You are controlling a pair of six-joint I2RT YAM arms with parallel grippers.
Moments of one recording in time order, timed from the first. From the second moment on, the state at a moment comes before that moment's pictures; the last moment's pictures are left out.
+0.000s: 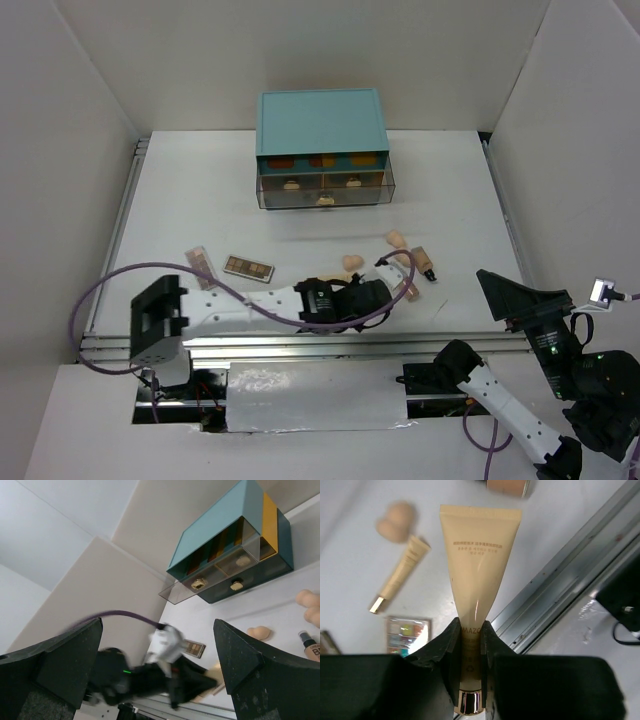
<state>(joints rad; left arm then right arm) -1.32 1.74 1.35 -0.53 -0.44 -0.41 0.69 0.03 1.02 -0.79 0.41 0.84</state>
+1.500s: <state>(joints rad) -0.60 1.68 1.55 -0.10 -0.01 0.62 0.69 0.31 0.95 -0.63 0.22 0.75</state>
